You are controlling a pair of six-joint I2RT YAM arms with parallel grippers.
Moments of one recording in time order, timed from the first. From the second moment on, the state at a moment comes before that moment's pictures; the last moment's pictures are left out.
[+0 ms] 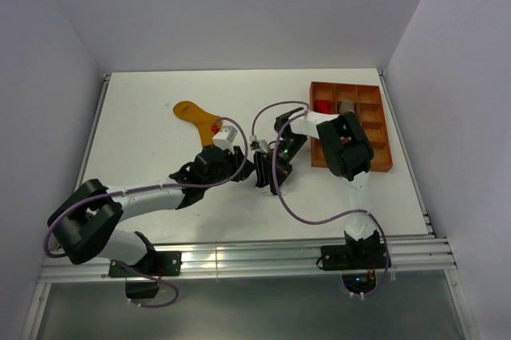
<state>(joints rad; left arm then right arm) -0.82 1.39 0.61 0.40 -0.04 -0.66 0.44 2.19 1.44 -1.16 -0.86 -0.67</state>
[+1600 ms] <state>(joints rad) -0.88 1.82 0.72 0.56 0.26 -0.64 0.36 2.29 1.53 -1.27 -0.88 -0.65</state>
